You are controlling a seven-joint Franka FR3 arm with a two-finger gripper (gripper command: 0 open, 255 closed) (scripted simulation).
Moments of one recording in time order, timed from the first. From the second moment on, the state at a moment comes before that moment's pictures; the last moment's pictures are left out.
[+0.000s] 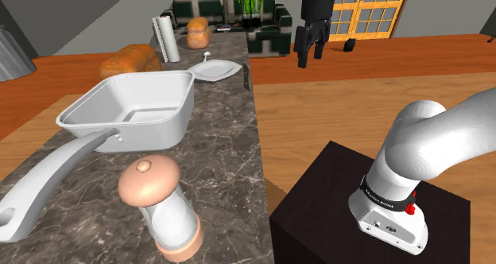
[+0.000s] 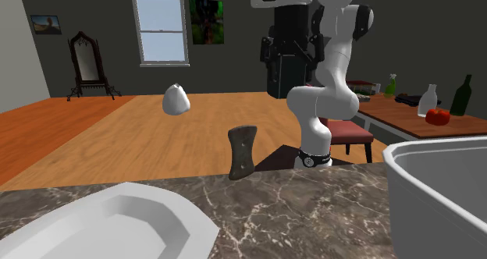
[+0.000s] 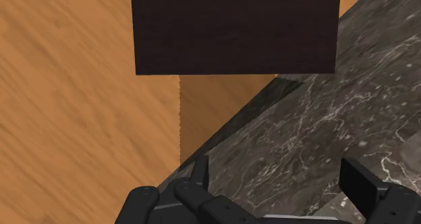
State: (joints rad) arm 0.02 -0.76 -0.02 -2.28 0.02 1.48 0.01
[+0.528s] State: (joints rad) arm -0.02 -0.66 0.07 -2.31 0.02 1.73 0.19
